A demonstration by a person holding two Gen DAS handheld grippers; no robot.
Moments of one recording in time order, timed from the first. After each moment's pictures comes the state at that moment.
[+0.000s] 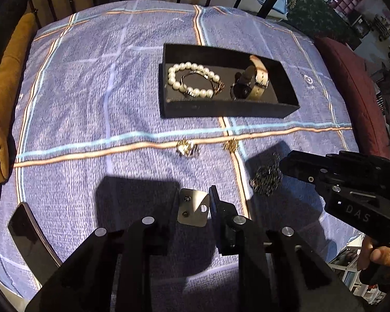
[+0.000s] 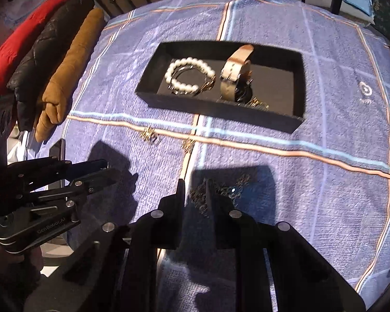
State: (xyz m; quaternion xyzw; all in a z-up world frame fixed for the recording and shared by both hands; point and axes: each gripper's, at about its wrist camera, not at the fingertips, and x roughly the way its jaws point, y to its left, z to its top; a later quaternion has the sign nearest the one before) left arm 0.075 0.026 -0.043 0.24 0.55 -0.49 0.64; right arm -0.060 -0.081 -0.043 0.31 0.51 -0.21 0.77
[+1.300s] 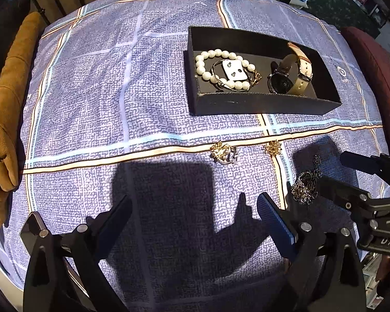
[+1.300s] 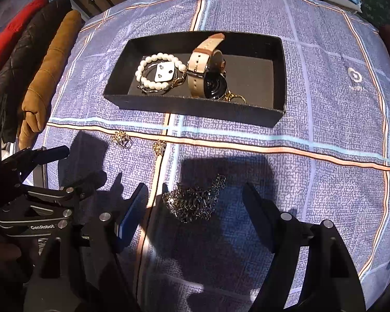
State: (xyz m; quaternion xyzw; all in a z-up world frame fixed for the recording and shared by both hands) left arm 0.088 0.014 -0.076 0.30 0.55 -0.43 0.65; right arm -0.065 -0.089 -0.072 0.32 0.54 -0.24 0.74
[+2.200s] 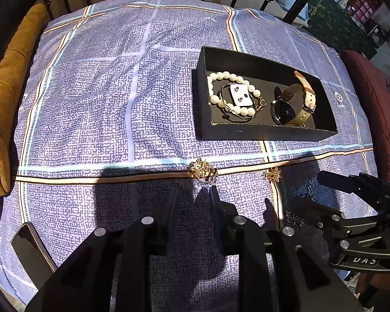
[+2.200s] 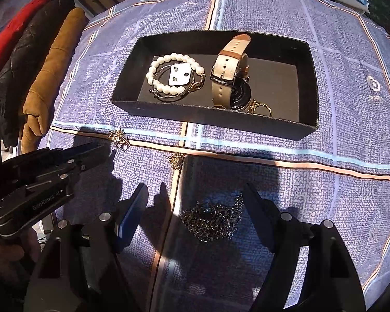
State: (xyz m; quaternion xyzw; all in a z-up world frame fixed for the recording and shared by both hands) left arm 0.113 0.022 -0.071 0.24 0.56 -0.45 0.66; right arm -0.034 -0.092 -0.081 0.33 0.54 -0.22 0.74
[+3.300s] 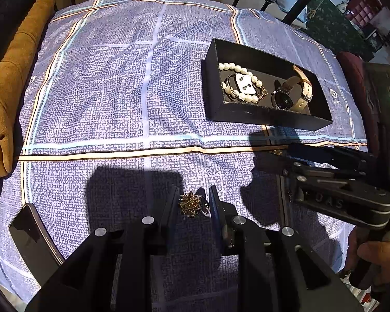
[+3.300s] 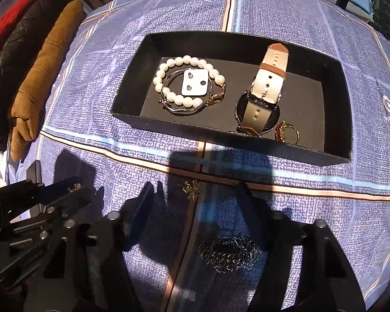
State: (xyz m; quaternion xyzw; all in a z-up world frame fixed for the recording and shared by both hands) left arm 0.115 0.056 -0.067 0.22 0.57 -0.45 0.65; right arm 0.013 -0.080 -0.099 0.29 0.57 -0.24 0.73
